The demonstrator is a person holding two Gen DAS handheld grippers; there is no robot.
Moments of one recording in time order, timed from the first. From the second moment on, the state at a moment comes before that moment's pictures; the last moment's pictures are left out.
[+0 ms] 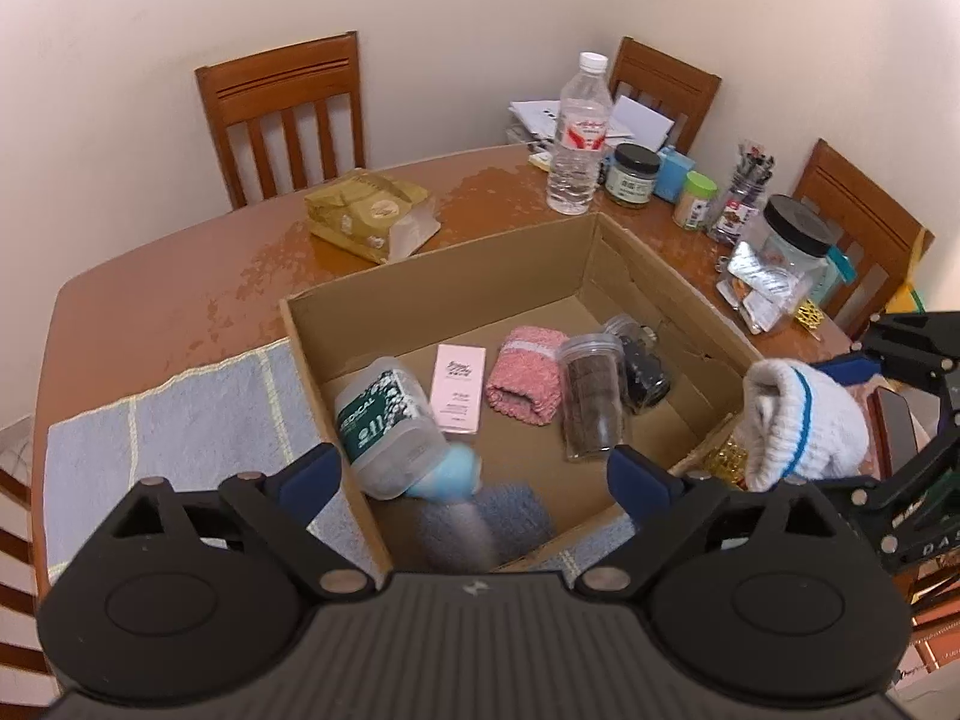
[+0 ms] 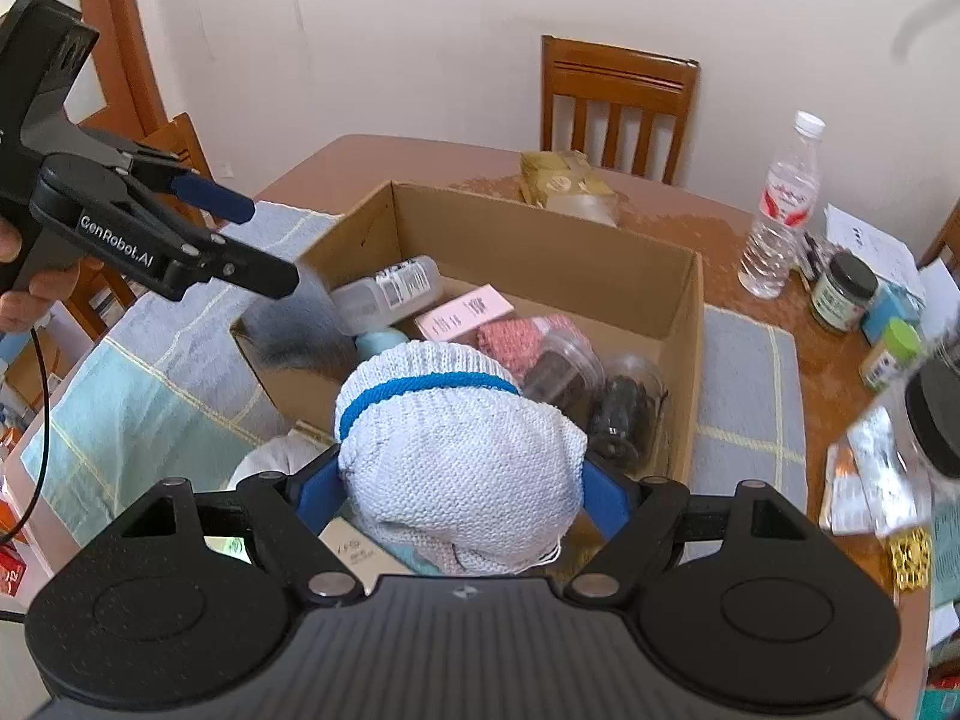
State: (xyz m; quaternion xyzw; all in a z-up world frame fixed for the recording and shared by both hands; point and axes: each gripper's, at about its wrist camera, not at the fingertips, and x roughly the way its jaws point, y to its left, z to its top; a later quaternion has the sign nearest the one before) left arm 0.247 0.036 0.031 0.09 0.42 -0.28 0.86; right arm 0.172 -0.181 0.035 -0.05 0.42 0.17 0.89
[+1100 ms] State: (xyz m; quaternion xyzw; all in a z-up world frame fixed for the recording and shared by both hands) left arm 0.202 0.059 0.004 0.09 0.44 -0.20 0.87; right arm 0.249 -0.151 0.033 -0.09 0.40 0.20 0.89
